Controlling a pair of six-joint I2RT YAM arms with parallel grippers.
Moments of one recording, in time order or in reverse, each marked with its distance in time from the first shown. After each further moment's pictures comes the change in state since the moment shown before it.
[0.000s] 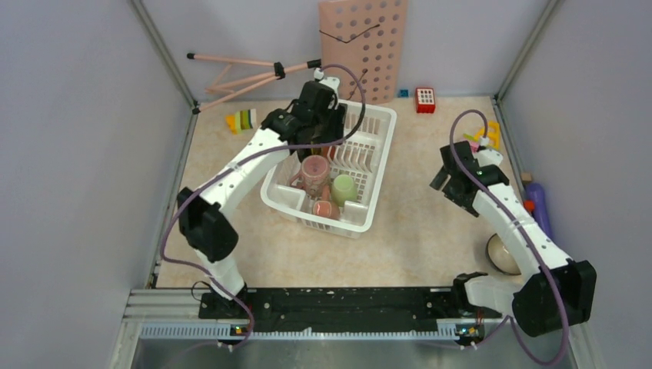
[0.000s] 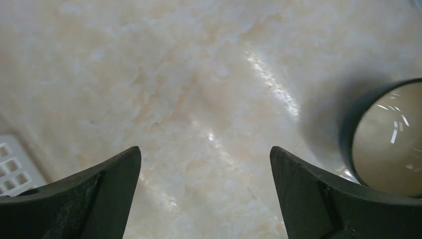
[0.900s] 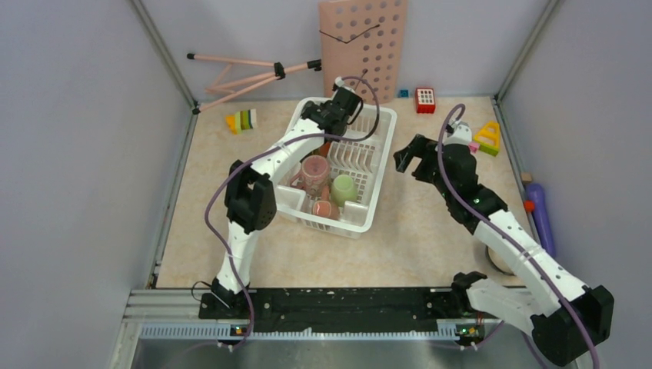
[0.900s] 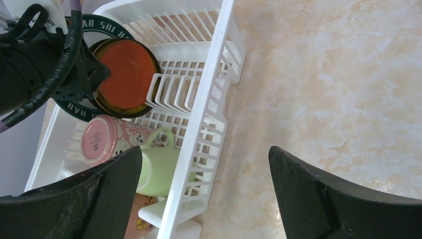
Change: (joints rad) left arm -0.004 0.336 0.219 -0.071 -0.375 0.134; right arm 0.163 -0.191 -0.157 0.676 -0.281 -0.244
